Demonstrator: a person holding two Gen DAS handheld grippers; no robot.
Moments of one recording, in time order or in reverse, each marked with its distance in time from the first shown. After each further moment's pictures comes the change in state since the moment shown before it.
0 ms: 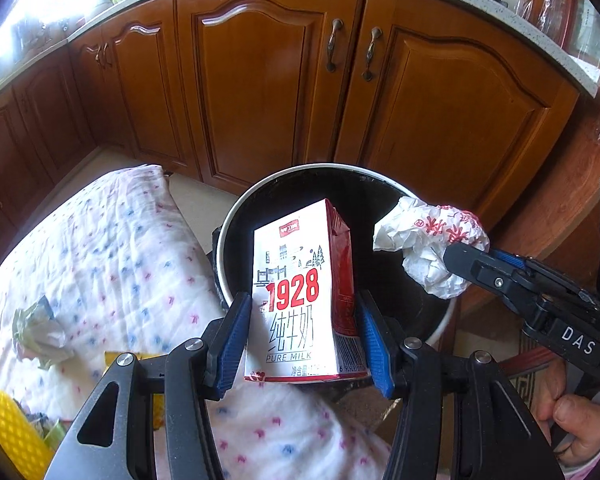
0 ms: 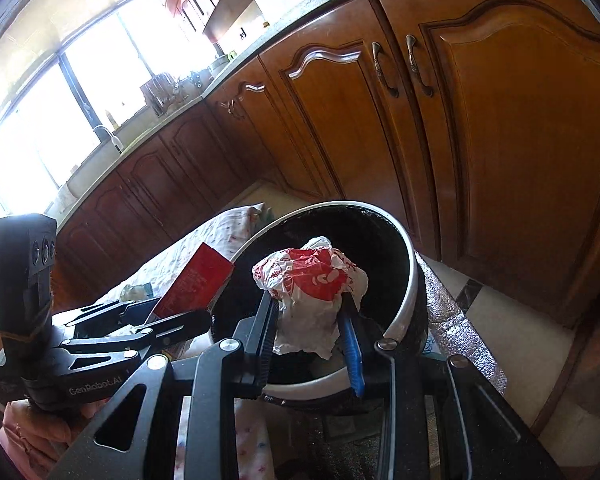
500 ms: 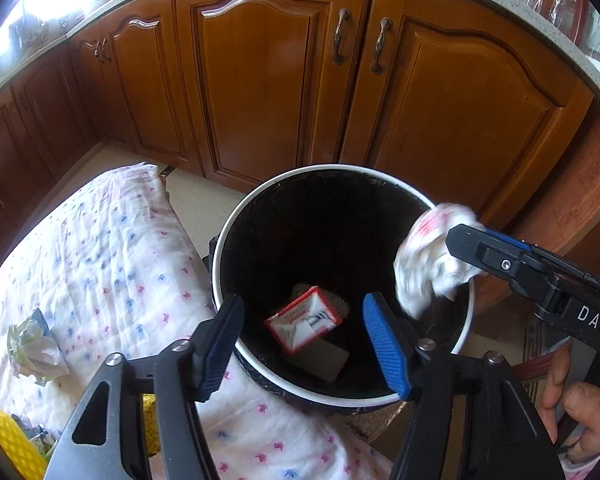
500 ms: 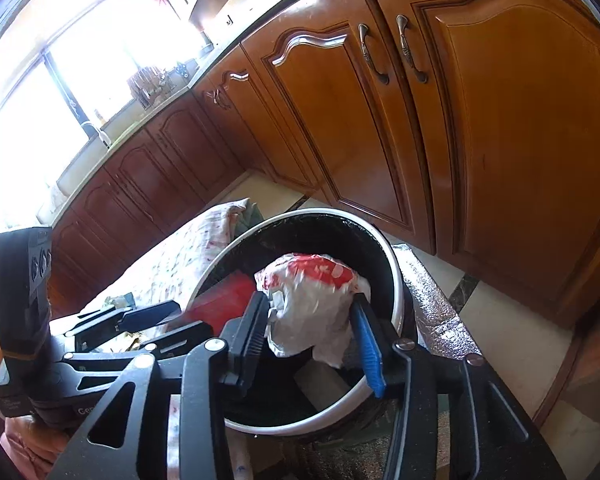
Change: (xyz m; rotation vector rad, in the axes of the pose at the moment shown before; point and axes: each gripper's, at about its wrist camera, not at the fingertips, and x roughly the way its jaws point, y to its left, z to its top) left arm 0.025 0.002 0.018 -0.010 0.017 0.008; right arm 0.014 -0.020 0.021 0.039 0.034 0.003
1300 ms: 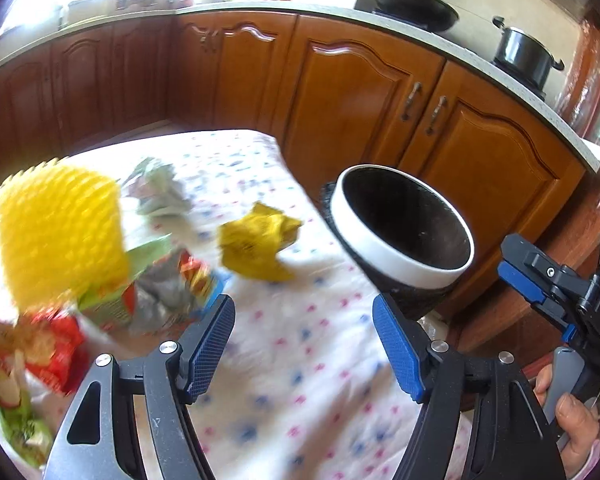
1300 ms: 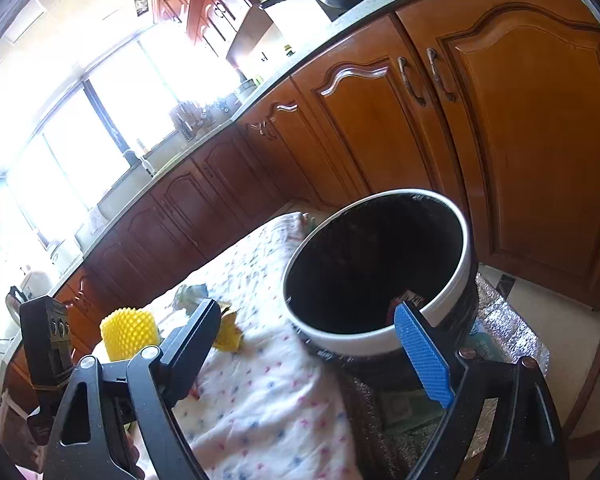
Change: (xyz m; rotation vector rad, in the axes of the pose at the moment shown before) left arm -0.106 0.067 -0.165 -0.292 -0.192 0.047; right arm -0.045 0.066 -0.073 -0.009 -0.140 0.118
